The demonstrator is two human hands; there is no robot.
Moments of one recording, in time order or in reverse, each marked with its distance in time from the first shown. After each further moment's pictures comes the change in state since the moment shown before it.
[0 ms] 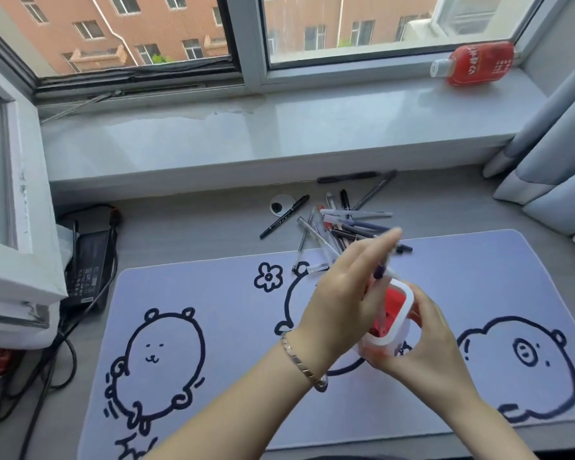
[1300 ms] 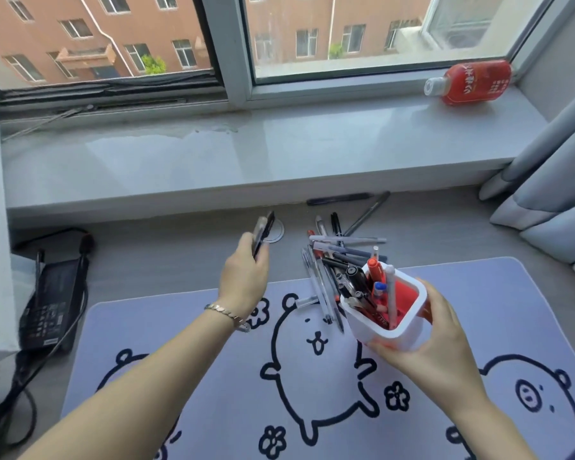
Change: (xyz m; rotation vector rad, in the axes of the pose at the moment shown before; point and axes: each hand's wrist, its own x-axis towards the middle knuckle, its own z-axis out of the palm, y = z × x) left_hand 0.054 -0.123 -0.055 0.377 0.001 -0.770; right_hand 0.061 0.003 -0.022 -0.073 0.073 0.085
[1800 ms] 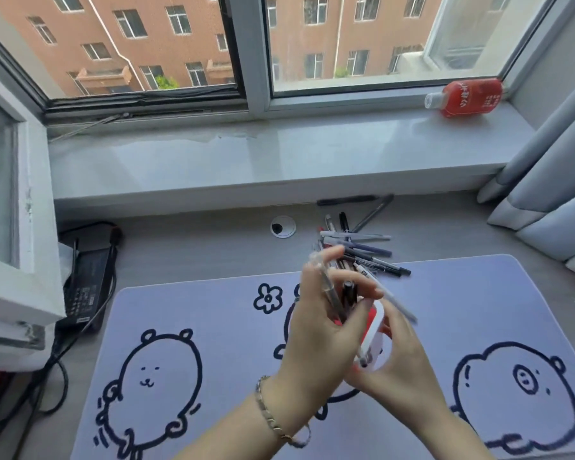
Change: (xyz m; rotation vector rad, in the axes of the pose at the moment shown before) left_hand -0.147 0.067 -0.014 -0.804 -0.067 0.431; right_hand -0.054 -0.026 0.038 0.075 -0.118 -0.099
